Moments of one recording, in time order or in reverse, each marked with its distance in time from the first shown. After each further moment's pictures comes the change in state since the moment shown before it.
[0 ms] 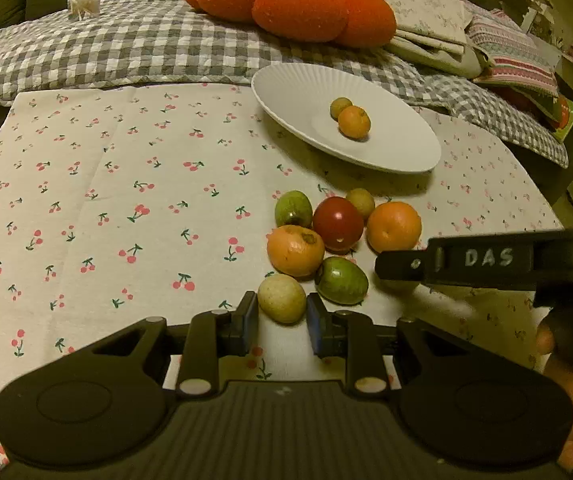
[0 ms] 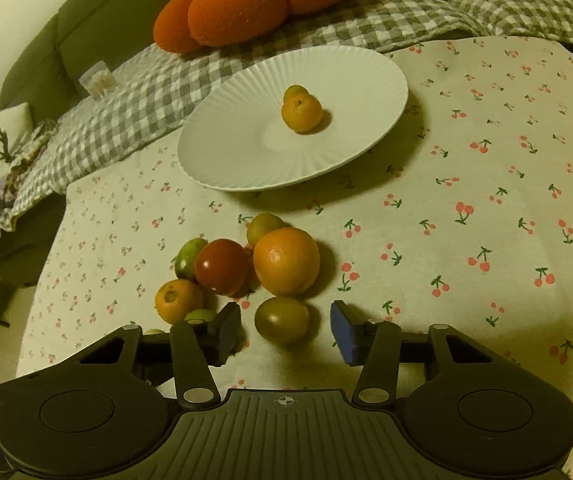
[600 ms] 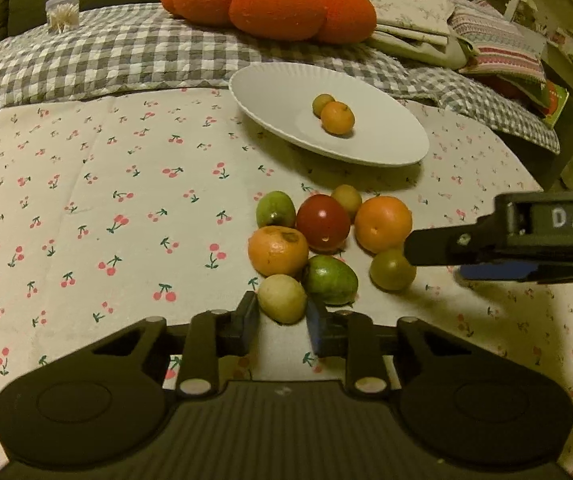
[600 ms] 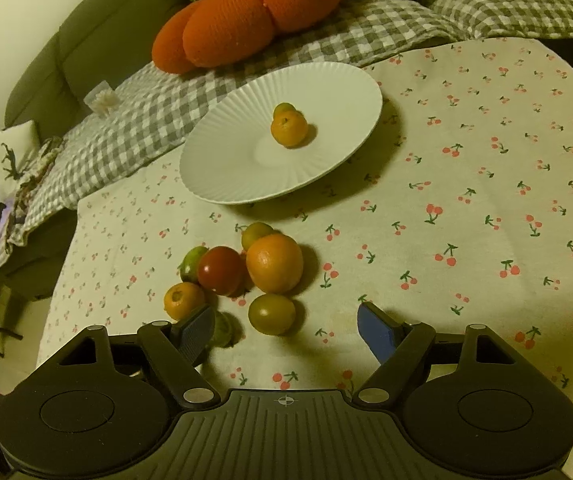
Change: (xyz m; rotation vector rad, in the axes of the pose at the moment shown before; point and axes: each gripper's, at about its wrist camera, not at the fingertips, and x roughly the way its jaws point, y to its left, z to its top) left arm 0.010 -0.007 -0.001 0.057 -0.011 -0.022; right arm -0.027 -0.017 0.000 0.058 -0.017 0.040
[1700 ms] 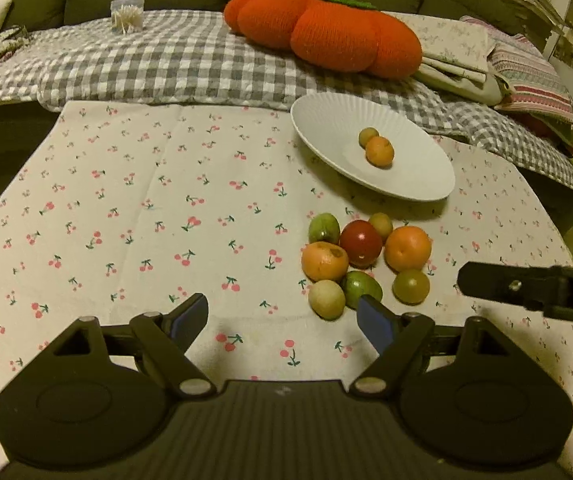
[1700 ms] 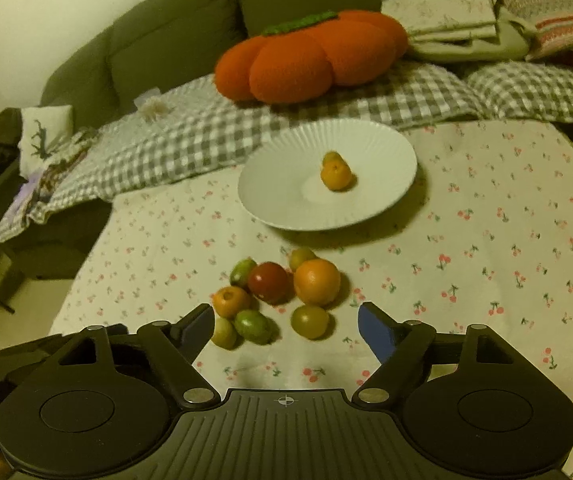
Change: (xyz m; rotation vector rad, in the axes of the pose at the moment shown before) left arm -0.049 0.015 0.002 -0.108 -0.020 0.096; right arm -0.042 0.032 -0.013 -0.165 -0.096 -0.014
